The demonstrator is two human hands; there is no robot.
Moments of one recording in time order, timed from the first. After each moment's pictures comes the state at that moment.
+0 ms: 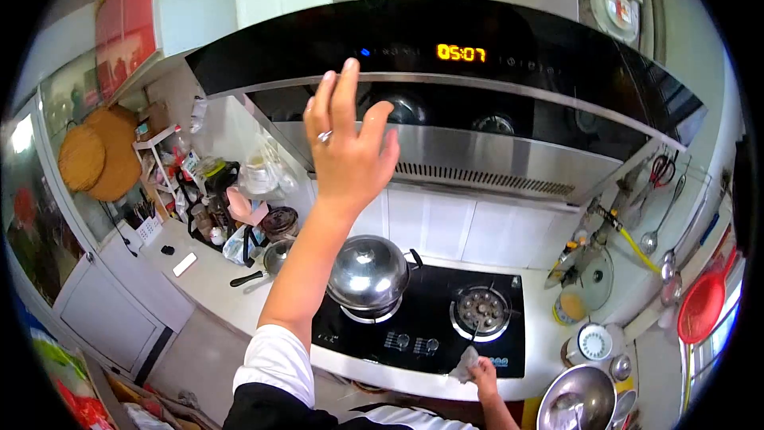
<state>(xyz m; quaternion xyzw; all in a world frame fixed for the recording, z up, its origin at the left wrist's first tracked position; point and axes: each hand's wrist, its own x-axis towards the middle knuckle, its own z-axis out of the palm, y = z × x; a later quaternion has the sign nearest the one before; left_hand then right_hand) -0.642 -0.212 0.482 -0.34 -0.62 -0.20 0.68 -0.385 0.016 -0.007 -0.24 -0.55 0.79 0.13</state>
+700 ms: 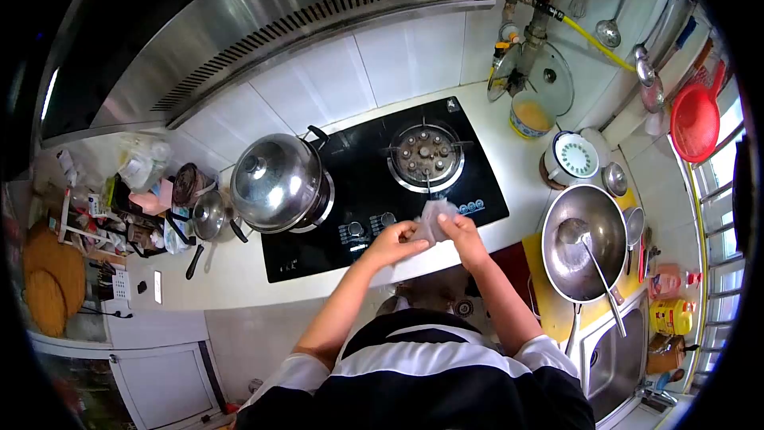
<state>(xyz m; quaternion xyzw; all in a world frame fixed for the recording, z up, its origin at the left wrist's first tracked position) -0.534 -0.134 0.072 -0.37 -0.65 -0.48 -0.46 -0.390 -0.001 0.062 -0.30 -0.51 0.79 0.17</state>
